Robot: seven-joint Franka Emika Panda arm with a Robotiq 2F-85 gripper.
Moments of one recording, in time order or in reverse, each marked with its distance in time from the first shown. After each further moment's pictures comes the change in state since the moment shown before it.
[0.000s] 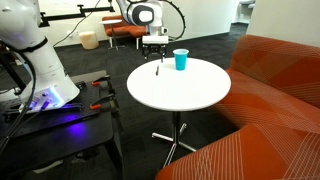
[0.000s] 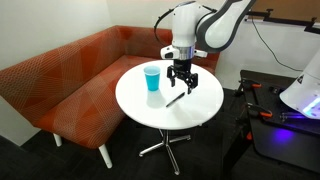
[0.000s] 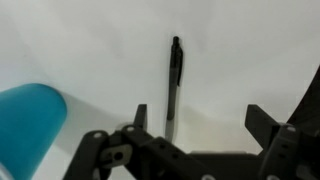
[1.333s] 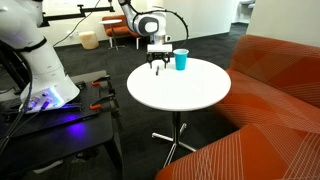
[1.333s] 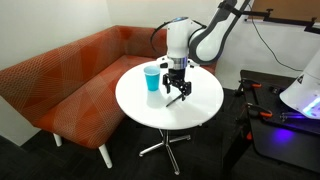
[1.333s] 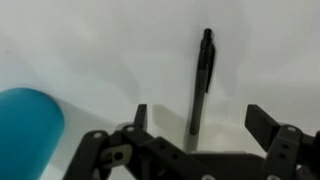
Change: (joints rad) arm -0.075 0.159 0.056 0.093 -0.060 0.070 0.011
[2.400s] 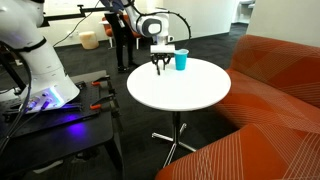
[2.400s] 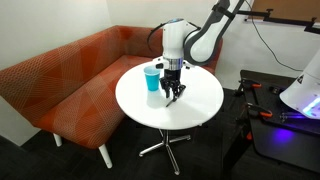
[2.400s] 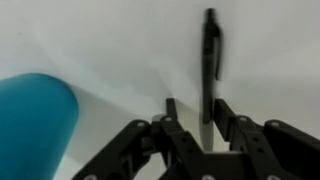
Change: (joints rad) arm -0.029 0.051 0.030 0.065 -0.005 0.000 -0.002
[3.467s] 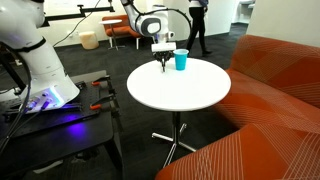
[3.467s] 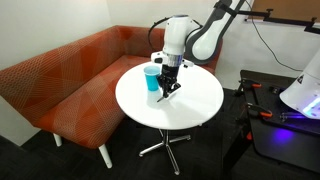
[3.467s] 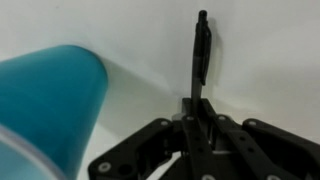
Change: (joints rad) arm -0.047 -0.015 0.045 -0.024 -0.001 0.131 -0.008
